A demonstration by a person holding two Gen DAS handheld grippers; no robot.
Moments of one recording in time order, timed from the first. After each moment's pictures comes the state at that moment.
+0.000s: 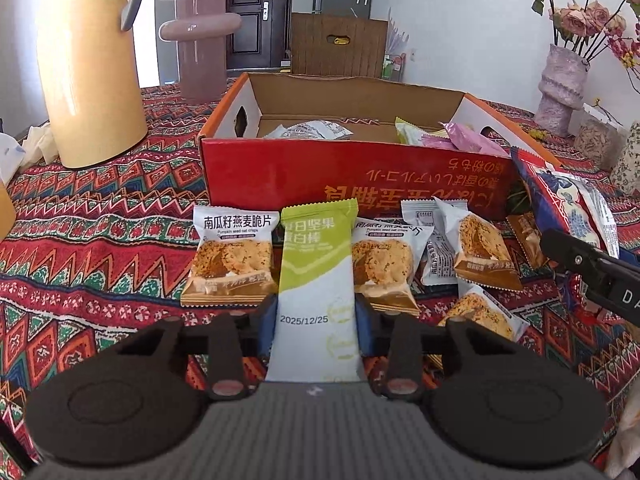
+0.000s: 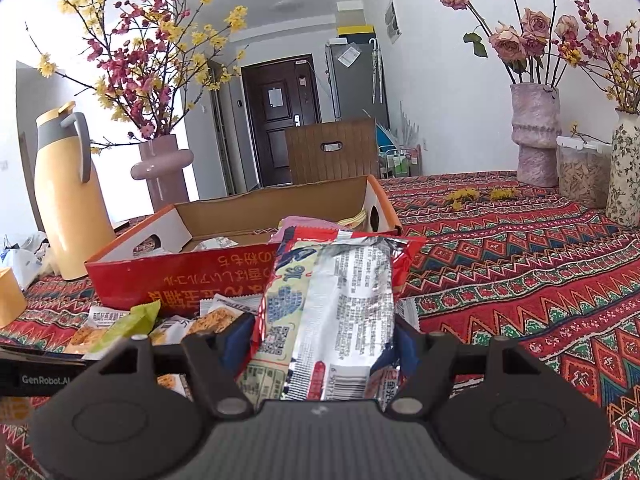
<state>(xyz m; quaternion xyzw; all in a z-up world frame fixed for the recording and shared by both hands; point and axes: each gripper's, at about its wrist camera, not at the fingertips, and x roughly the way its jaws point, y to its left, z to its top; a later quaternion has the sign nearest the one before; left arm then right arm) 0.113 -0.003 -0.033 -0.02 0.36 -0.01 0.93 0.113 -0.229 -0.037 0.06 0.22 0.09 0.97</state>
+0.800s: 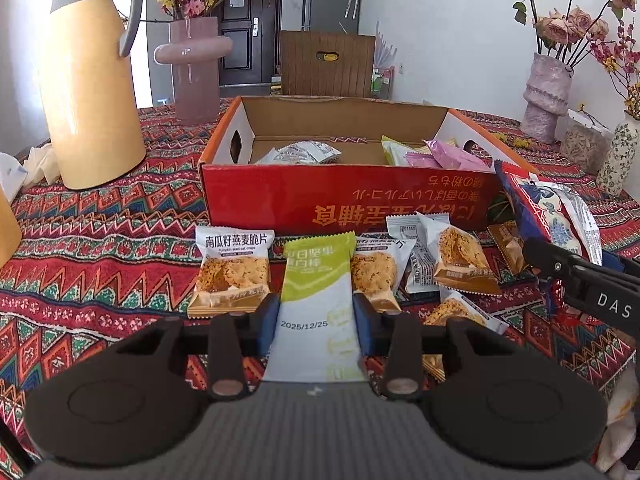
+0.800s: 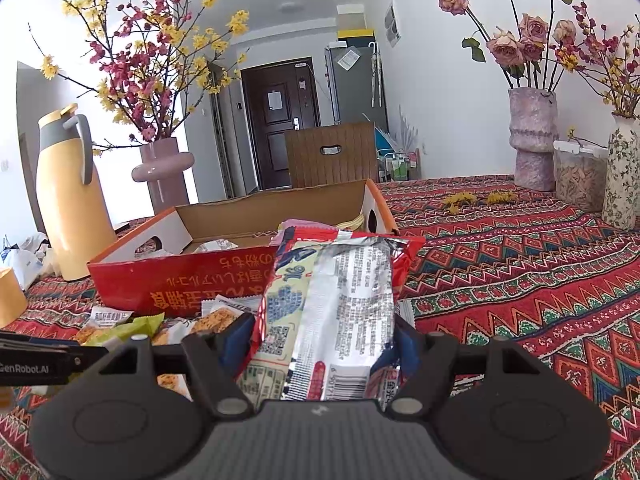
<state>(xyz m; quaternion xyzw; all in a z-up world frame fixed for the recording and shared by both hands) 0.101 -0.003 -0.020 -0.02 0.34 -0.02 0.94 0.106 -0.230 -0.035 0.06 0.22 0.08 0.97</state>
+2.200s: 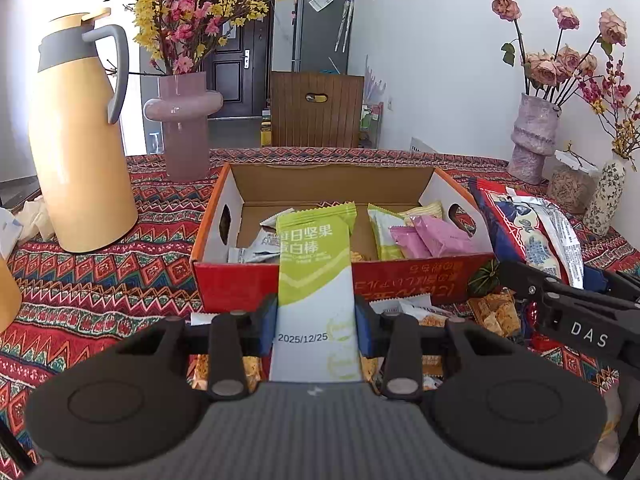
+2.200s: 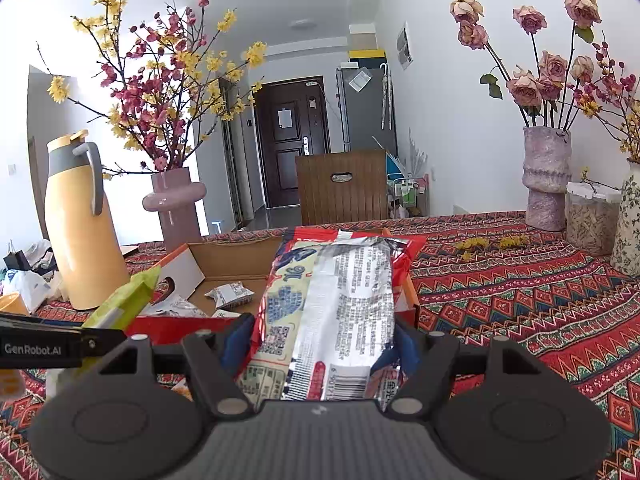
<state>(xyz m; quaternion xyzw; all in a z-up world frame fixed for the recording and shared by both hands) 0.120 -0.007 0.033 -0.02 0.29 -0.03 0.96 0.126 -0.217 0.008 0.05 0.18 0.09 0.98</state>
